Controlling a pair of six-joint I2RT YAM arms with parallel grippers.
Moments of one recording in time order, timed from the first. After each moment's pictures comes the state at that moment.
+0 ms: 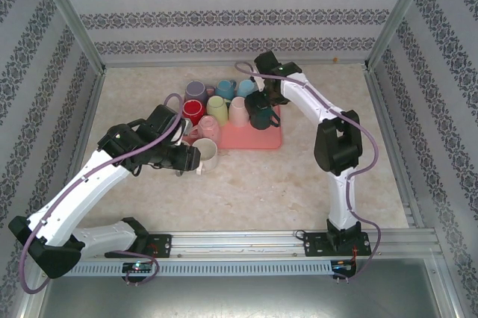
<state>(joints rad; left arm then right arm) -0.63 1.13 1.31 -1.27 0.06 -0.48 0.41 2.15 1.97 -1.02 0.01 -0.01</state>
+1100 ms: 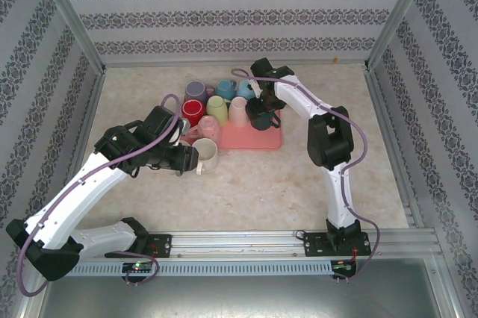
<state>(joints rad) -0.63 1.11 1.31 -1.27 0.04 -0.48 0.41 2.22 1.96 -1.04 -0.01 0.00</state>
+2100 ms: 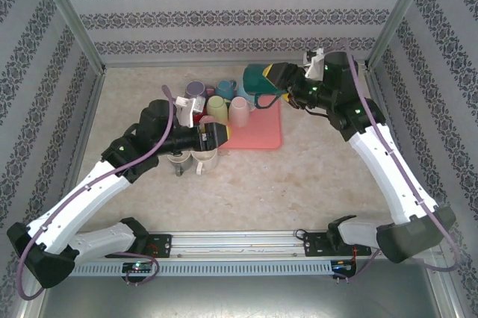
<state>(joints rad) -0.63 1.05 1.03 -0.29 0.44 -0.77 0.34 1.23 1.36 -0.38 -0.55 1.13</state>
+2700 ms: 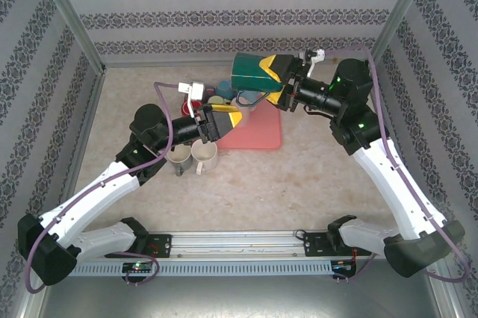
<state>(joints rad) -0.63 1.08 0.95 0.34 0.58 -0.85 0.40 1.15 1.31 -0.11 -0.72 1.52</state>
